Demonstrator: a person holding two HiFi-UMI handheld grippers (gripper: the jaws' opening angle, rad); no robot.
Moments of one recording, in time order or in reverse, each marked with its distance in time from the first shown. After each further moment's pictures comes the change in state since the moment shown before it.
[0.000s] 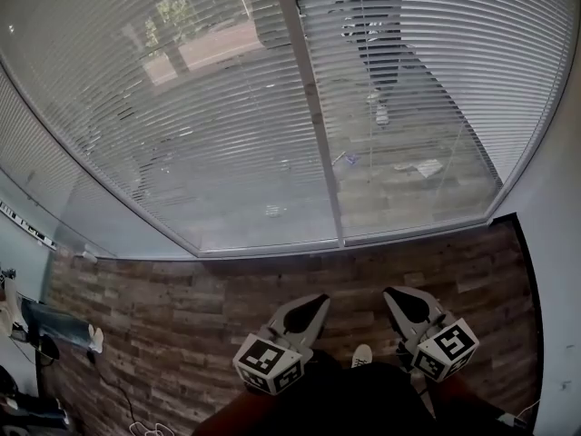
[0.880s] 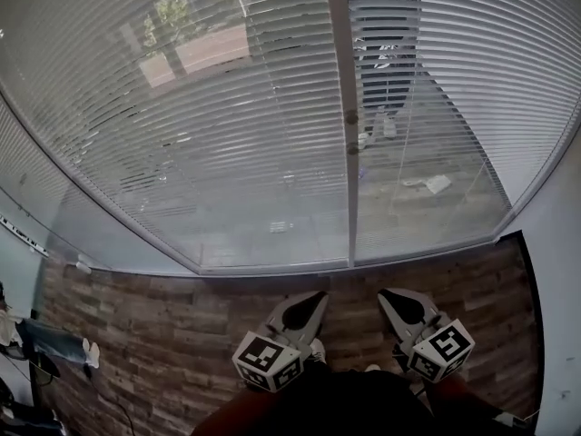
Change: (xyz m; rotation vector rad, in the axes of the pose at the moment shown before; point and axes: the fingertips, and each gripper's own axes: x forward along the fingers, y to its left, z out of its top) left arm 0.015 0.162 0.008 0.009 -0.044 -0.009; right arm 0.160 -0.003 -0.017 -0.039 0.013 0.012
